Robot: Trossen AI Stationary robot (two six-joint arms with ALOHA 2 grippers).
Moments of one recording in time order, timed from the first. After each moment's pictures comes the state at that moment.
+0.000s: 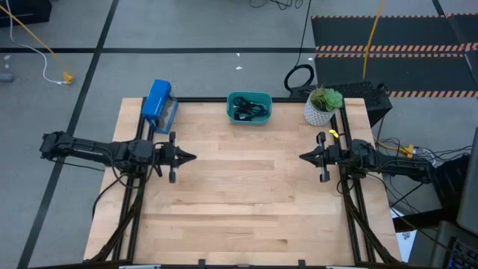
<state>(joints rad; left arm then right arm) -0.10 0.53 0.27 0.01 -0.18 0.05 -0.11 0.00 0.02 0.02 -0.13 -0.07</state>
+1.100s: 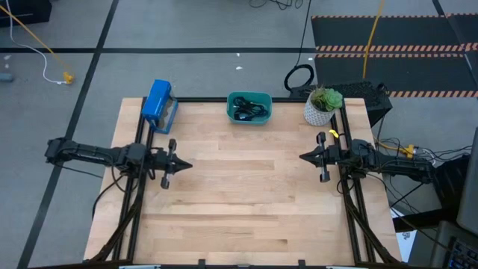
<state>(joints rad) -0.10 0.31 0.03 0.21 0.01 0.03 -0.11 0.00 0.02 0.02 -0.13 -0.07</state>
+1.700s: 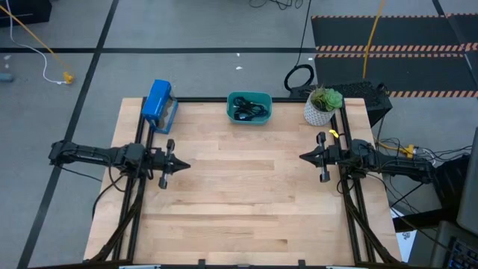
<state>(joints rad) -0.10 0.21 0.03 0.08 0.01 0.03 -0.11 0.00 0.02 0.02 -0.13 -0.07</state>
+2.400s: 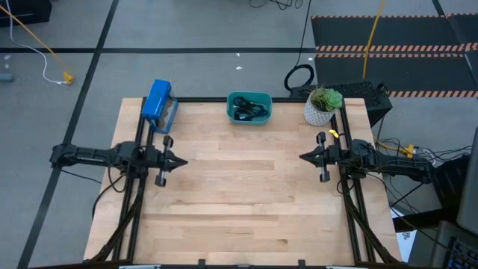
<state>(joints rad) -0.07 0.15 0.01 0.25 0.05 0.09 -0.11 0.00 0.02 0.02 -0.13 -0.07</state>
